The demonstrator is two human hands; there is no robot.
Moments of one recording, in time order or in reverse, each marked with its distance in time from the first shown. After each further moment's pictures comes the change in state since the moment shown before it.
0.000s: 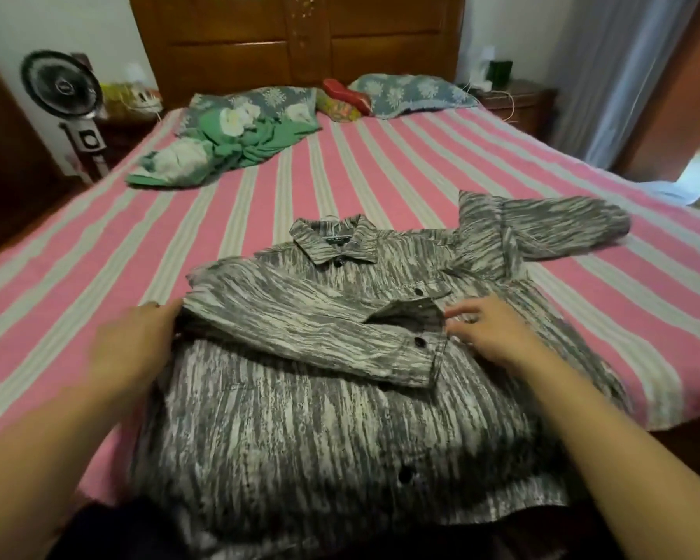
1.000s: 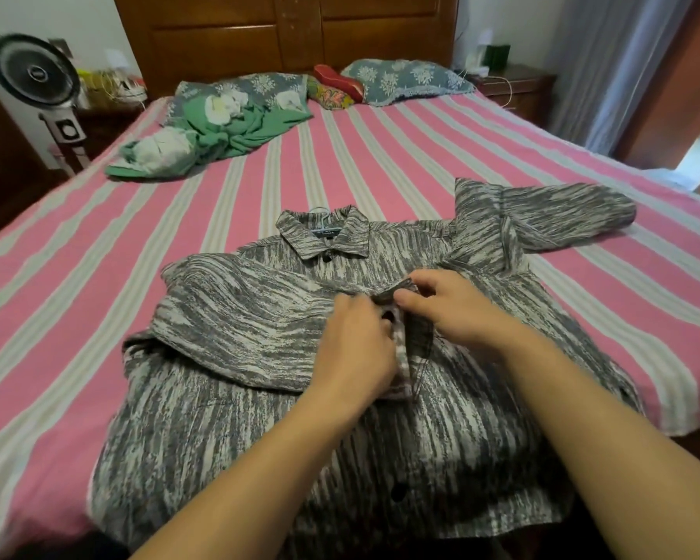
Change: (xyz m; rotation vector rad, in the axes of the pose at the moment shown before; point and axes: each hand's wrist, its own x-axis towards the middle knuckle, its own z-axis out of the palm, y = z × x) left_hand -0.033 0.254 -0.079 -0.973 -0.150 0.051; right_hand 0.013 -0.039 0.008 0.273 -0.168 -0.308
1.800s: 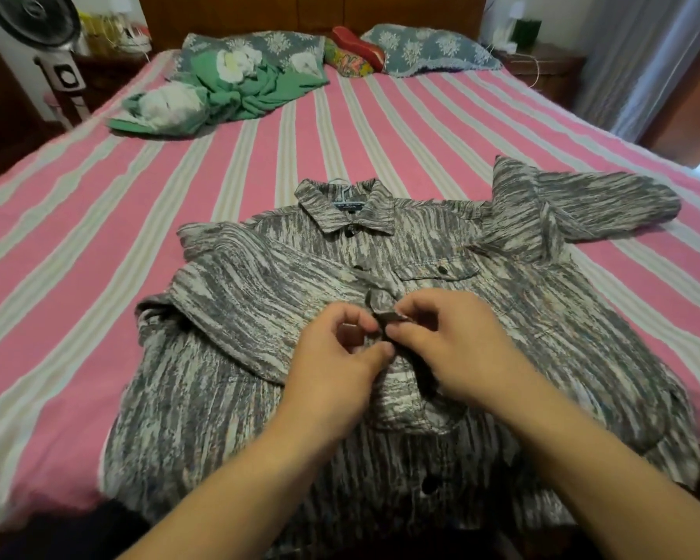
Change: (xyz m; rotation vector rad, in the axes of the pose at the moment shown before) left_hand -0.033 -0.063 -0.022 -0.743 0.033 -0.162; right_hand -0.036 -0.040 0.066 -0.310 0.104 -0.042
